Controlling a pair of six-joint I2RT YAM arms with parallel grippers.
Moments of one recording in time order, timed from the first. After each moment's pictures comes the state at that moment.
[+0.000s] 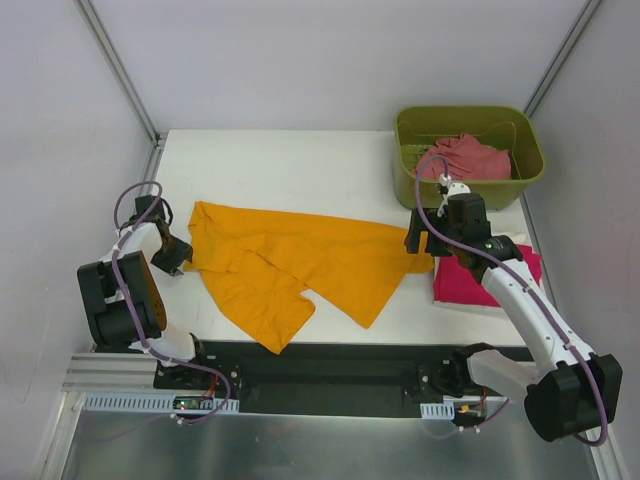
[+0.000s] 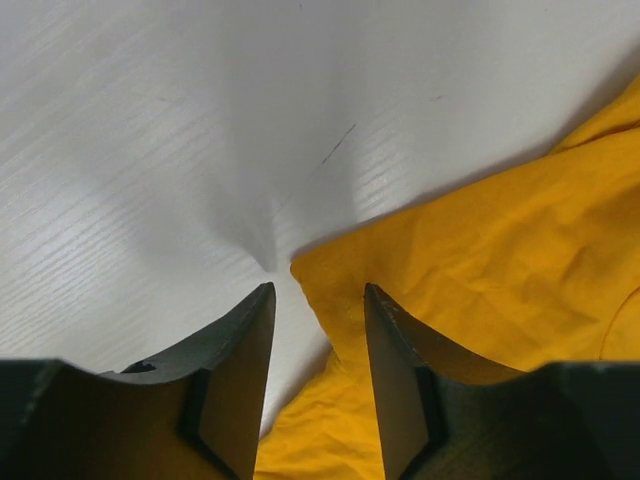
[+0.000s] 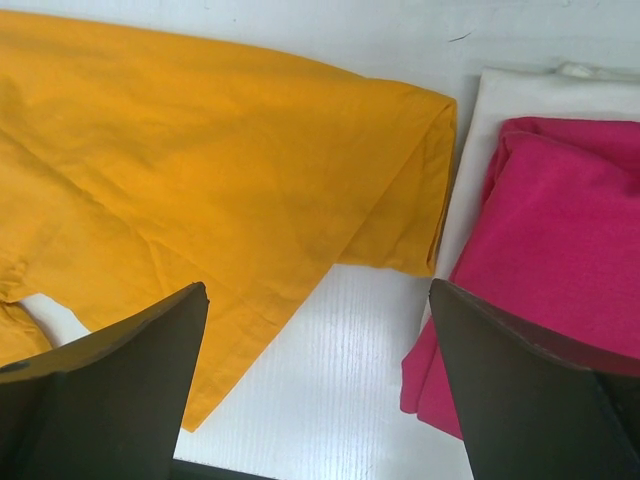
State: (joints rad) left arm 0.32 1.51 0.86 -0.61 -0.08 -0.75; right arm 0.30 1.07 0.88 -0.58 0.01 0.26
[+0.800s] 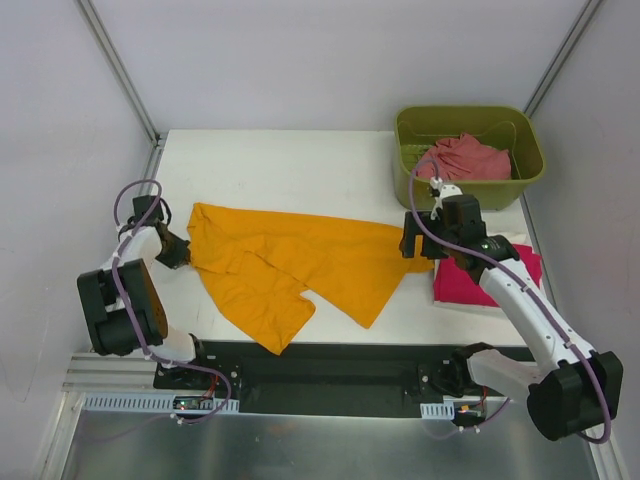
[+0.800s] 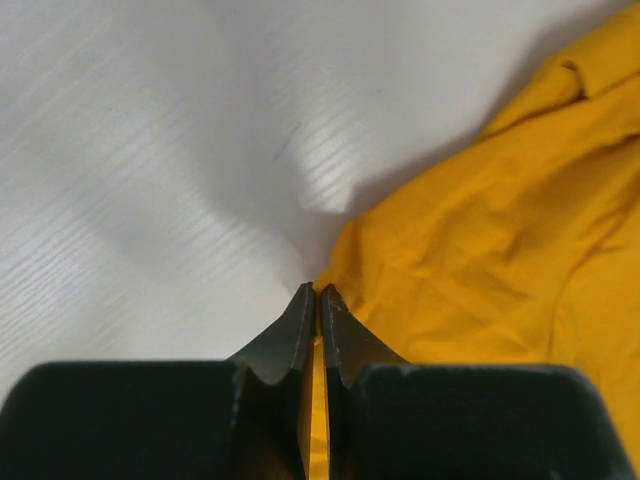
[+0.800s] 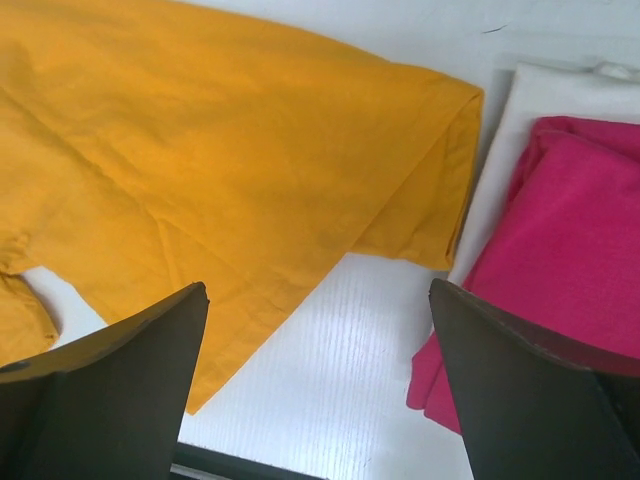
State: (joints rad) left arm 0.32 1.51 0.85 -0.54 -0.02 -0.74; right arm 0.32 1.07 0.88 -0.59 -0.01 0.23
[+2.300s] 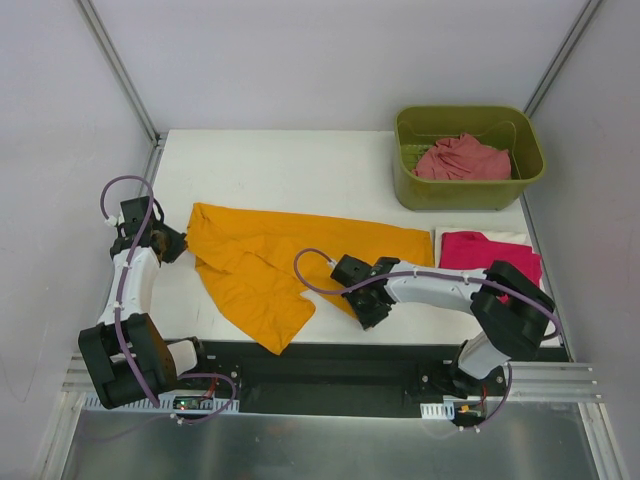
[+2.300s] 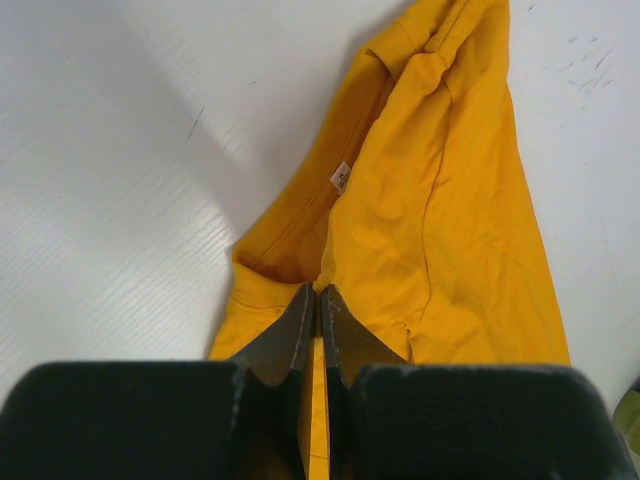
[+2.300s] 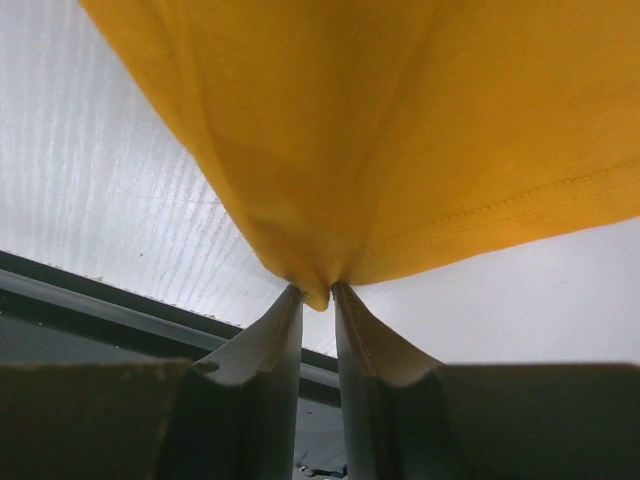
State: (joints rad) left arm 0.31 1.18 0.79 -0.52 0.05 -0.75; right arm 1.02 1.58 0.88 -0.72 0.05 0.44
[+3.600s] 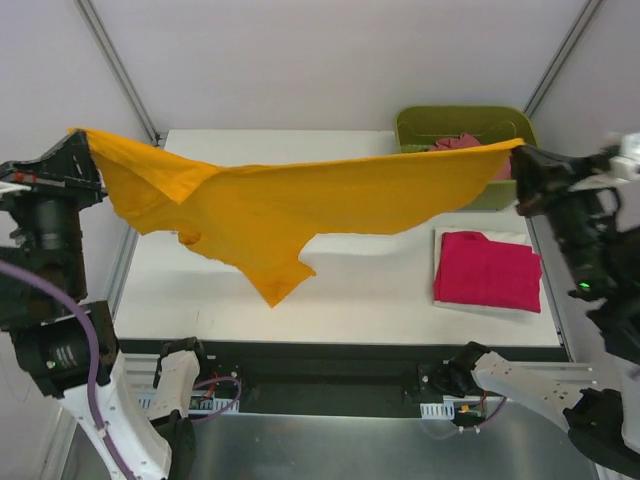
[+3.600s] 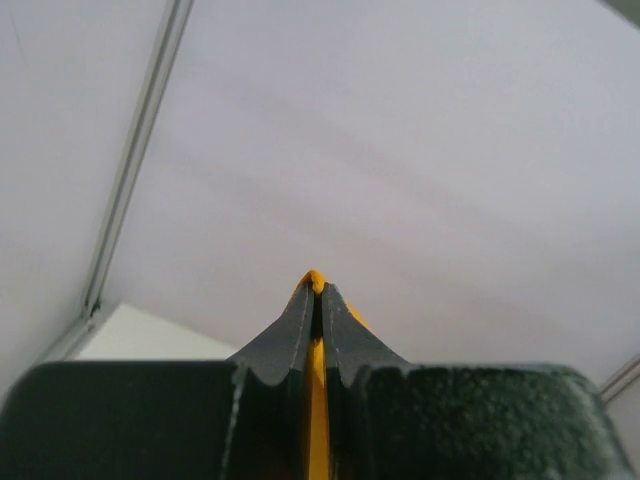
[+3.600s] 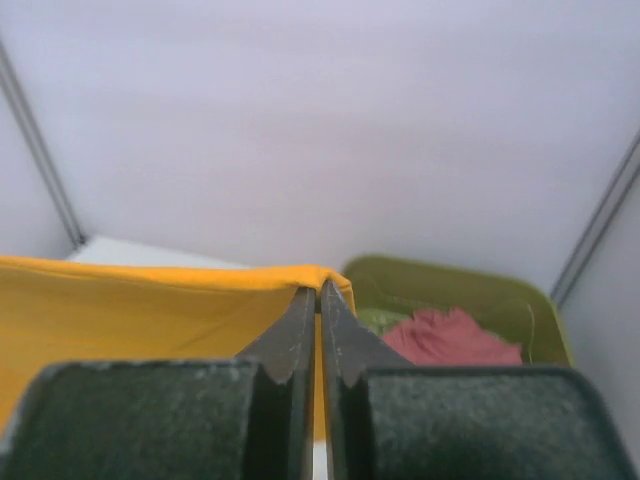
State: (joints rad) left arm 0.31 0.78 1.66 -0.55 0.11 -0.58; right arm 0.72 0.86 1.64 -0.58 0.46 -0.15
